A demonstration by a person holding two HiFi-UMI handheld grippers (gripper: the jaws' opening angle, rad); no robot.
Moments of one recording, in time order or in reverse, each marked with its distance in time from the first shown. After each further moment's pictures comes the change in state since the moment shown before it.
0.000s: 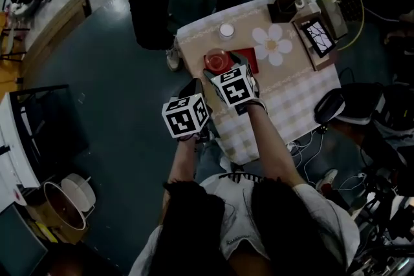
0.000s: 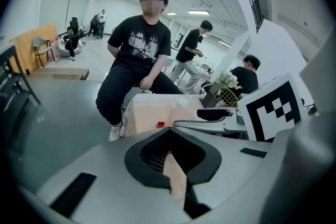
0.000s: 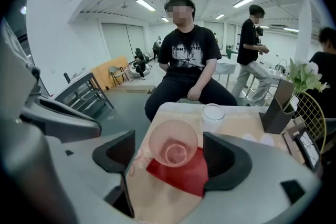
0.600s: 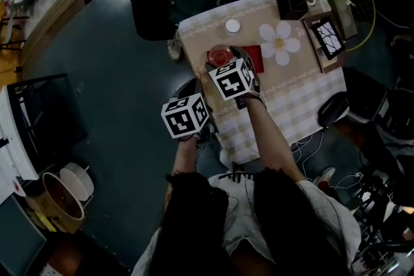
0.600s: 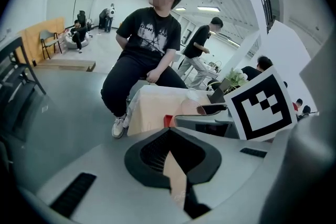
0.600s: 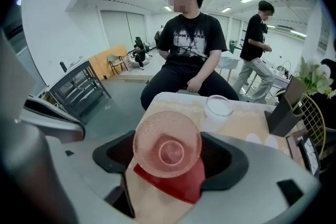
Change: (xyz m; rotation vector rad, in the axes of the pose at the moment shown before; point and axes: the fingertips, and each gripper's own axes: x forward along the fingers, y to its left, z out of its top) left arm 0.017 0.022 -0.013 -0.075 0.047 0.043; right arm 0.039 -0.011 -0.008 -0.055 0.108 -0.026
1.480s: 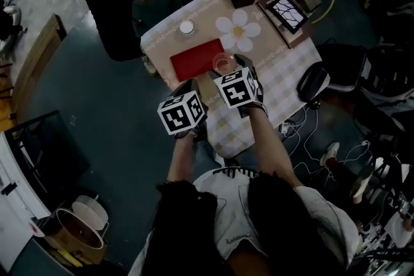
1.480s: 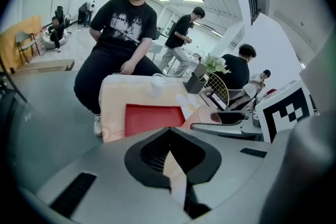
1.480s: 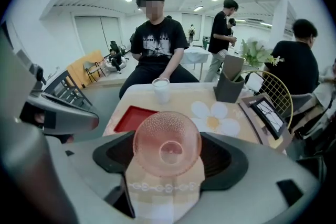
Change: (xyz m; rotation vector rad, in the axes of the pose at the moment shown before) left arm 0.020 -0.088 -0.031 0.116 0.091 -0.137; right arm -0.093 -0.073 -0.084 0.196 0.002 -0.179
